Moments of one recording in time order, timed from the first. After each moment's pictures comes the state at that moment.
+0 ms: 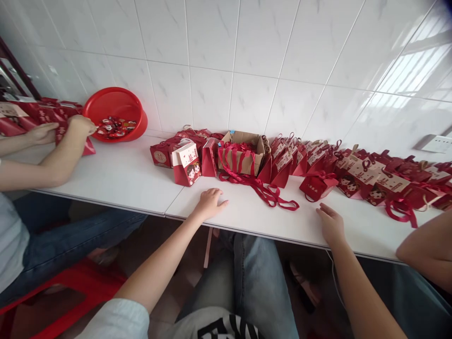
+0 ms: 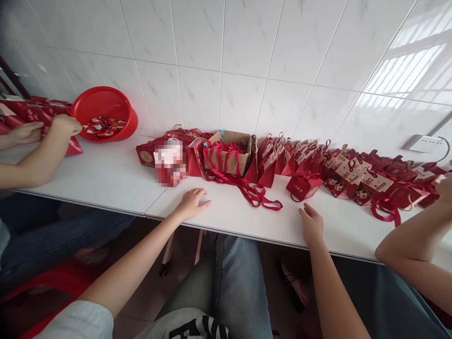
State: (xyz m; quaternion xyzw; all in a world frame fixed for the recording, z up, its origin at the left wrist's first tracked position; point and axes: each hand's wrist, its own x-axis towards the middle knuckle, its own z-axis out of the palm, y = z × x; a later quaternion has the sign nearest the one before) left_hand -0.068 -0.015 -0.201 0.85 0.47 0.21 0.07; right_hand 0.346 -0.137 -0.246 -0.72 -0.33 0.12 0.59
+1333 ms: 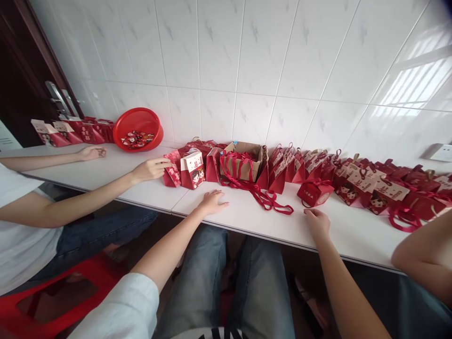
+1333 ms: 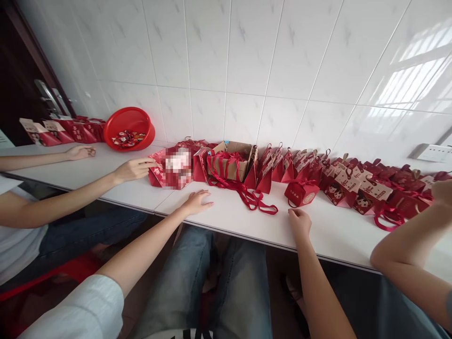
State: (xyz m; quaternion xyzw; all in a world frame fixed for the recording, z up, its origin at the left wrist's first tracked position) left_hand -0.061 -0.006 -0.198 0.84 0.51 0.17 0.08; right_hand 0.328 -0.128 -0.219 -0.80 -0.34 0.16 0.47
